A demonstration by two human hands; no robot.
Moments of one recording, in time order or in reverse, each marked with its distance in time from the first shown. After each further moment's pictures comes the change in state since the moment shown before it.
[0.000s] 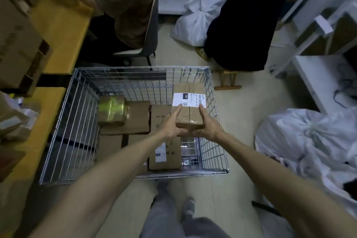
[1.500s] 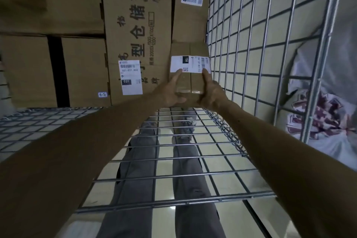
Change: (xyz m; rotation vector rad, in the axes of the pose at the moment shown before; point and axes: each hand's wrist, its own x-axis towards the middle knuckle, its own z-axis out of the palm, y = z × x) left_hand 0.274 -0.345 0.228 0.018 -0.340 -0.375; right_hand 0.251 0.349 0.250 1.082 -0.098 0.844
